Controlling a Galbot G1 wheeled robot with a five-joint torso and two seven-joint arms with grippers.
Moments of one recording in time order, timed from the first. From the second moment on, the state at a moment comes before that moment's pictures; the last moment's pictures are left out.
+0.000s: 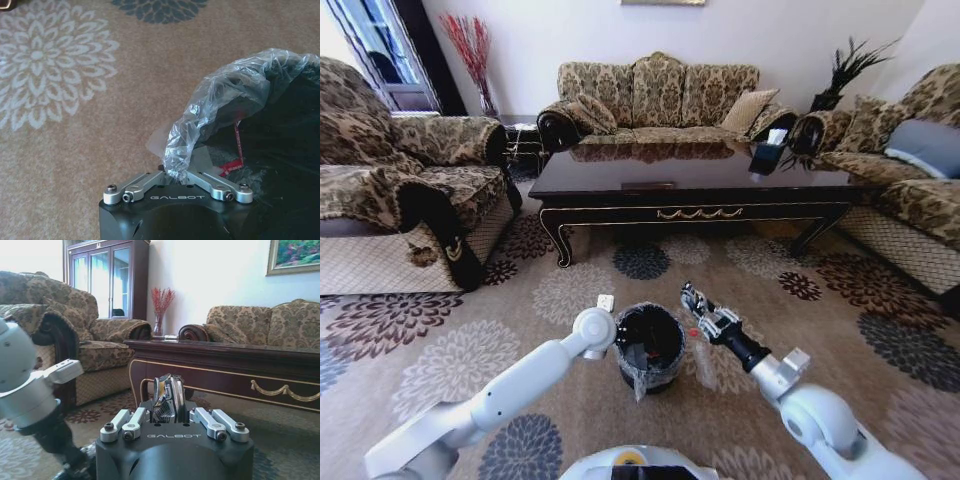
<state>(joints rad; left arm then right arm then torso) 0.55 -1.09 0.40 -1.88 -1.77 0.74 -1.29 -1.68 0.87 0.58 2.26 0.52 0.04 -0.19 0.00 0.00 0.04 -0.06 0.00</state>
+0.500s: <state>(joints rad) 0.56 -1.11 0.44 -1.89 -1.75 0.74 -1.29 -1.71 0.87 0.55 2.24 0.45 0.04 -0.21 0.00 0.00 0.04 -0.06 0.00</state>
